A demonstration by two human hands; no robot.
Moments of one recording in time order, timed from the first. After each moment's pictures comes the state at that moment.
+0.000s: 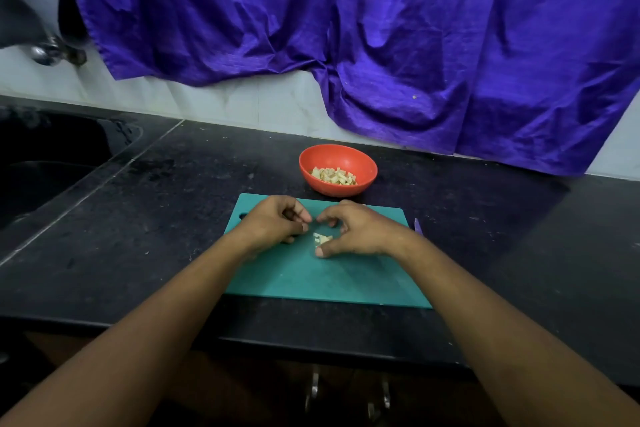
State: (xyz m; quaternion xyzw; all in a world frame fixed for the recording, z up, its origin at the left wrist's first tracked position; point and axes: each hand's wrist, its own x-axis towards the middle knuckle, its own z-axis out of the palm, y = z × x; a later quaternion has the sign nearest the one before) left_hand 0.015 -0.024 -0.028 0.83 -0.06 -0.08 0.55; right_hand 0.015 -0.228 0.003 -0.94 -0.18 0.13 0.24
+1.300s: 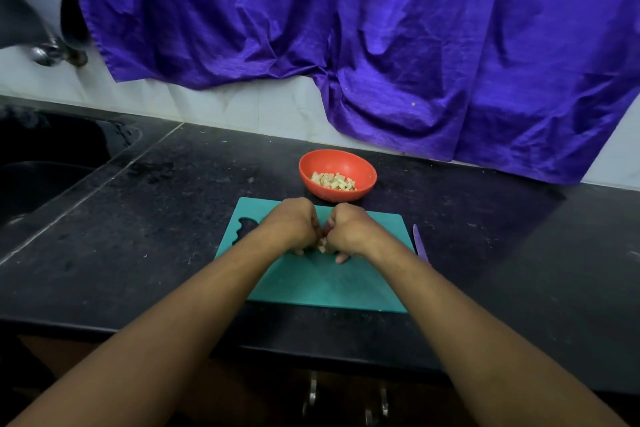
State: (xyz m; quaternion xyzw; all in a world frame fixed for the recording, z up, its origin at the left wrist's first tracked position) left_hand 0.018 -0.066 0.008 0.95 -0.03 -0.13 0.29; right_hand 0.014 -0.194 0.010 -0.95 0.03 0.16 0.28
